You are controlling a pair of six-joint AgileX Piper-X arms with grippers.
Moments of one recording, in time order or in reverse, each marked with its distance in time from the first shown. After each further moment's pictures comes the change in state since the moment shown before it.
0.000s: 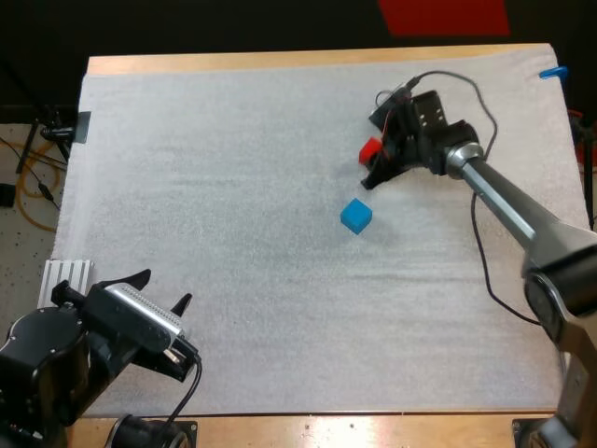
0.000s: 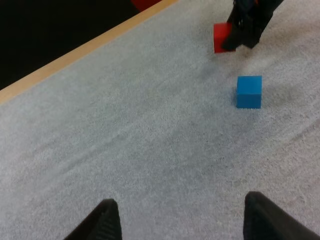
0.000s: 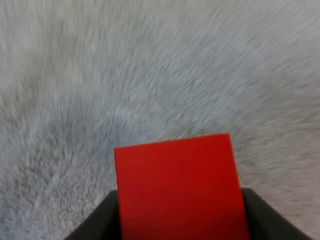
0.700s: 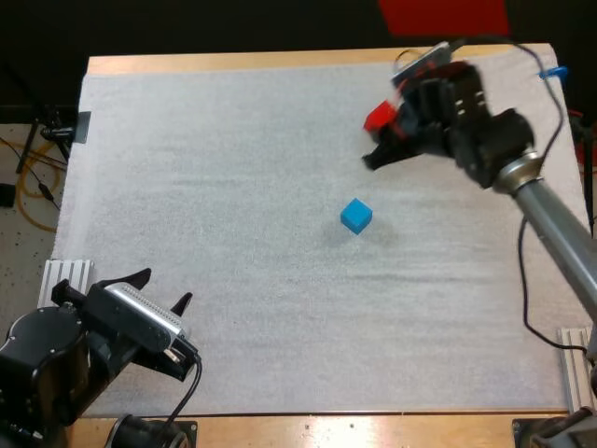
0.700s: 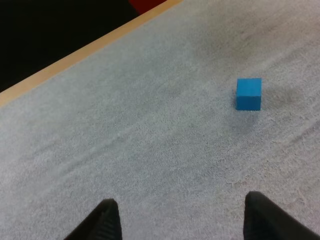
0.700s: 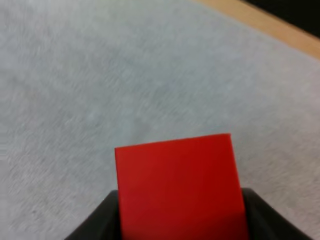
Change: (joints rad) left arm 0.000 0.000 0.000 -0.005 0.002 0.000; right arm 0.106 -0.387 0.000 0.227 0.096 0.227
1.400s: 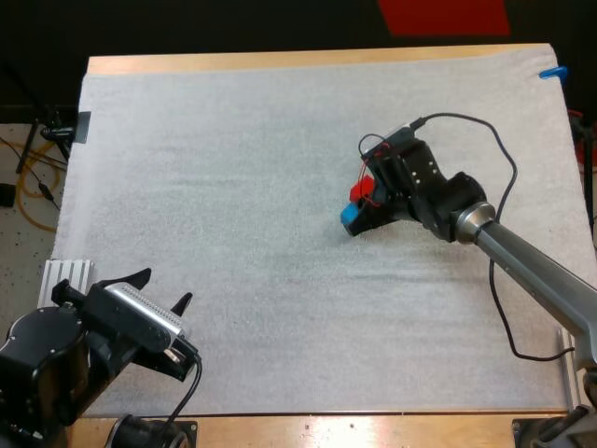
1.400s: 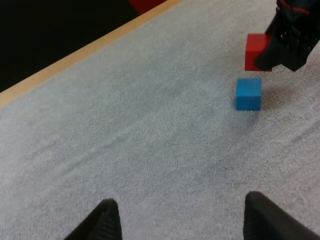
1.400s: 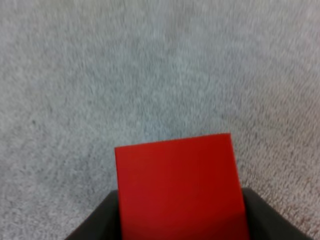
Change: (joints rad) left arm 0.000 0.000 0.000 0.000 0.000 0.000; right arm 0.093 0.021 0.340 -0.206 0.050 0.072
